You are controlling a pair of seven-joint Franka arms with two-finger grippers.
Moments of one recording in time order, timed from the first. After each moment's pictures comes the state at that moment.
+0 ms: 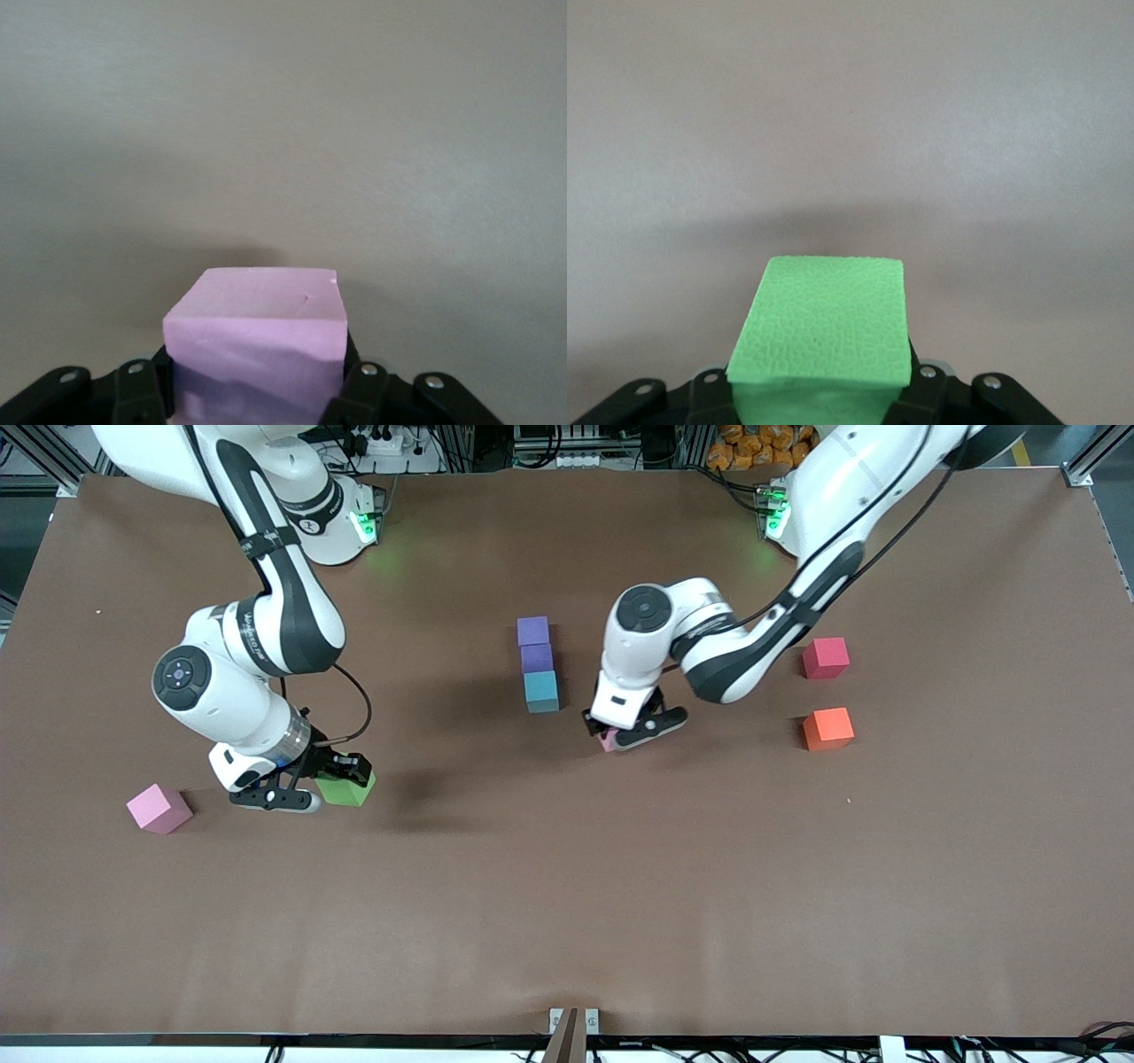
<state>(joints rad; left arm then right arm) -0.18 0.68 -0.66 -1.80 0.61 2.36 -1.52 0.35 0.31 -0.13 -1.96 0.21 2.35 0.21</state>
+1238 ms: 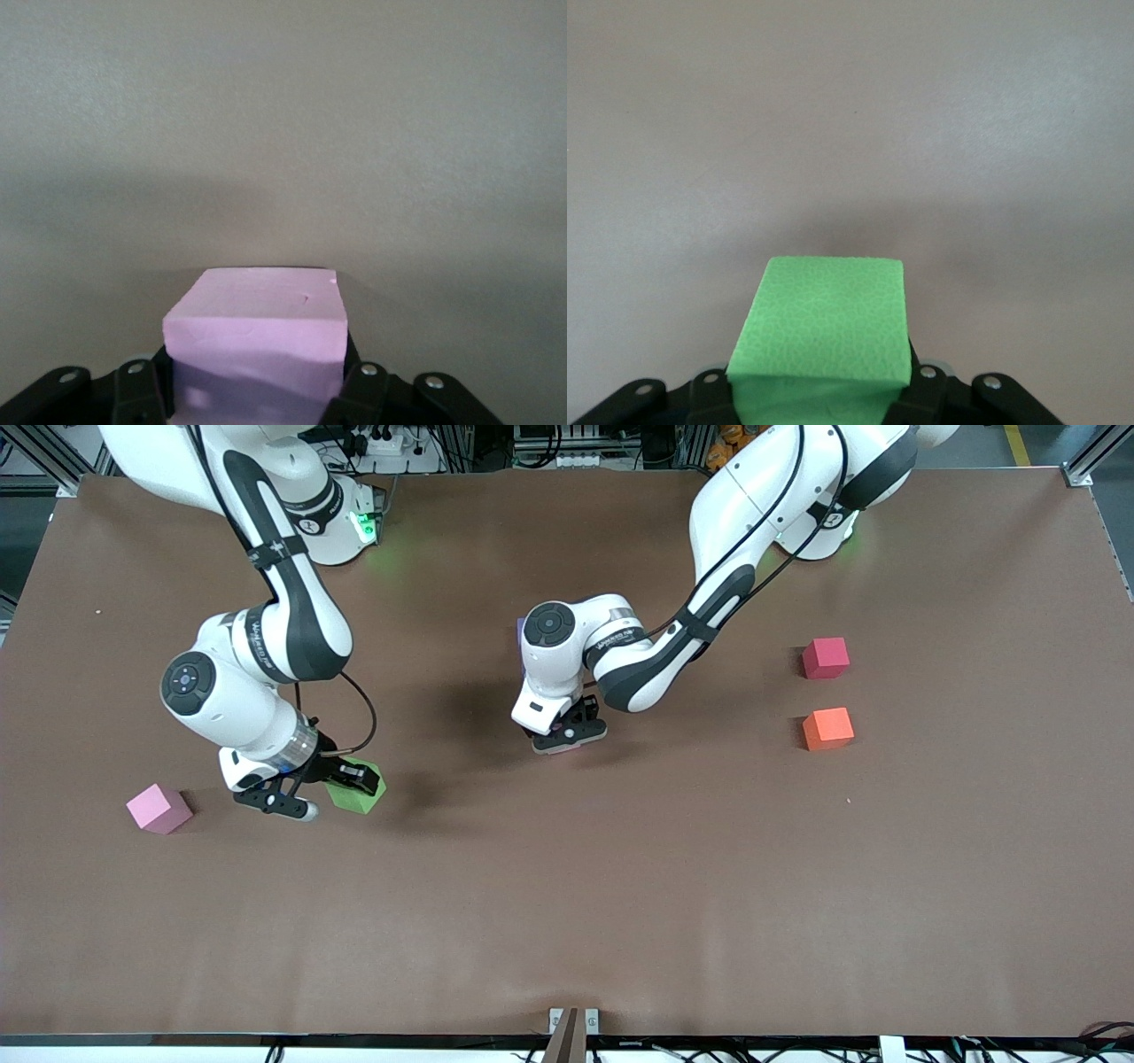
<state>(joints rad) -0.54 0.86 -0.44 -1.48 0.51 2.28 -1.43 0.38 0.33 -0.14 -1.96 0.28 2.38 0.35</state>
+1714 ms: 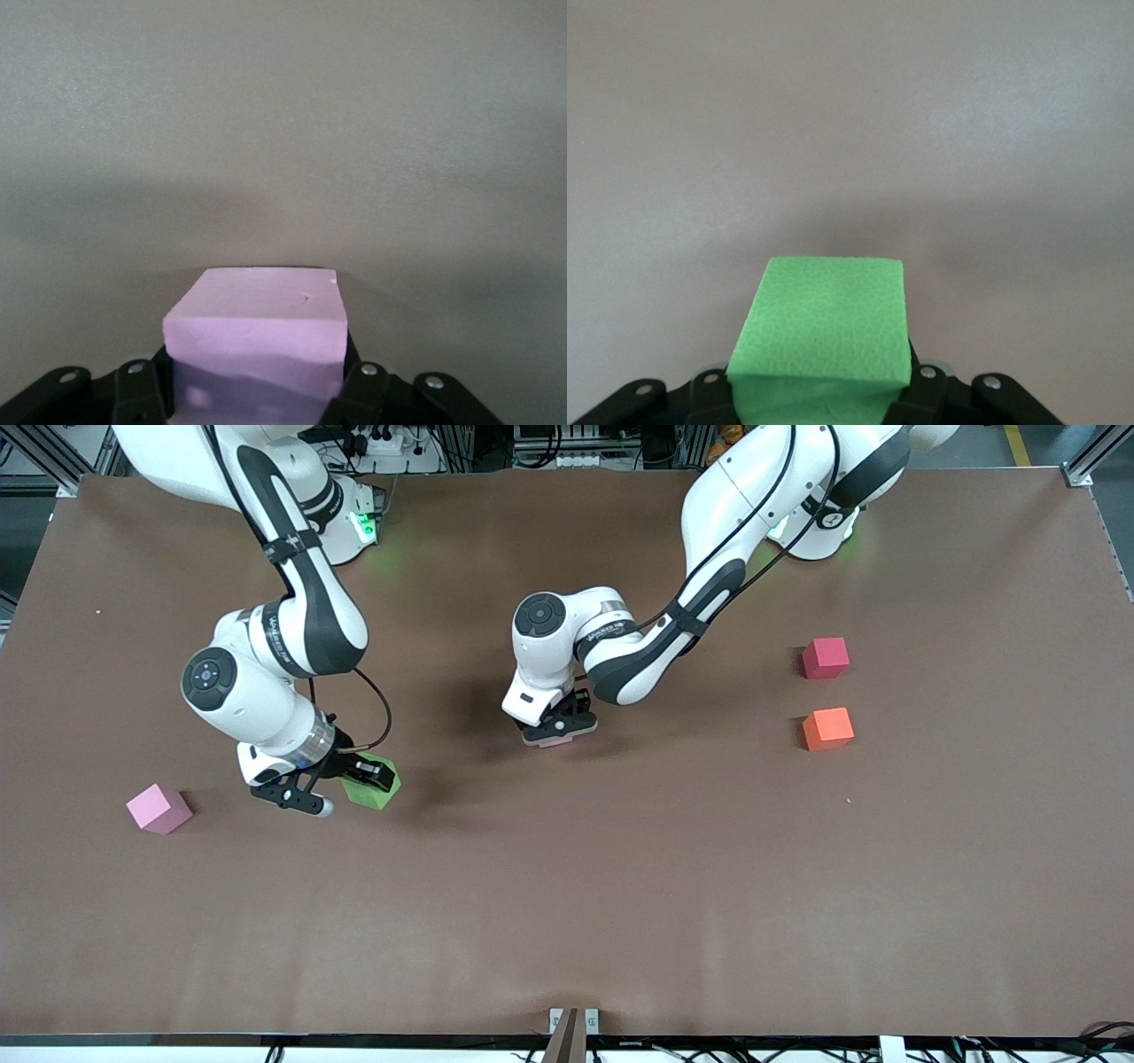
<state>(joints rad) -0.56 0.87 -0.44 -1.47 0.50 2.28 -1.43 0.42 0.33 -0.14 -1.95 0.29 2.38 0.41</state>
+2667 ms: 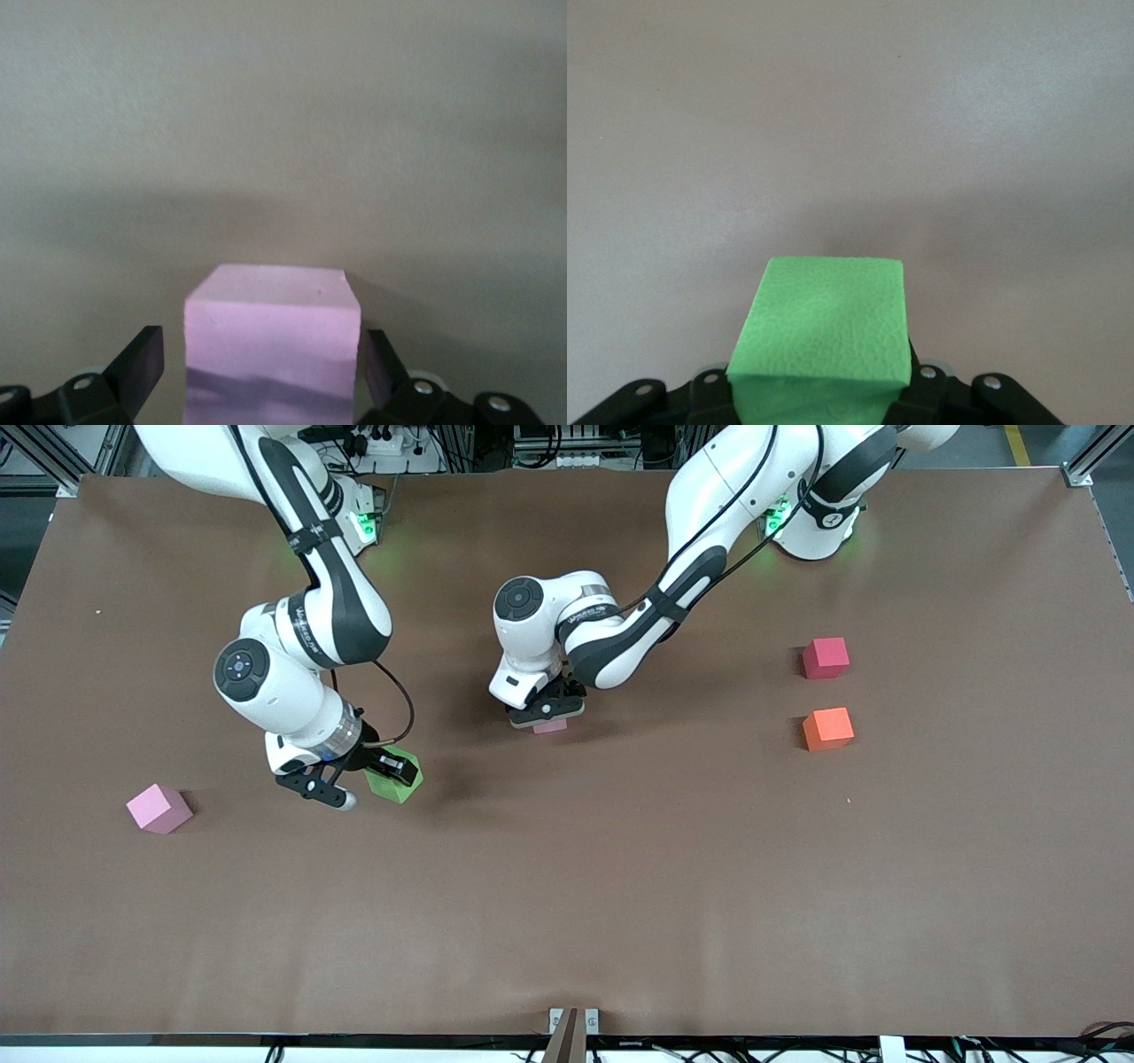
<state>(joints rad) -0.62 0.86 -0.43 -1.45 0.49 2.19 -1.43 0.47 0.33 -0.13 -1.95 0.29 2.39 0.53</state>
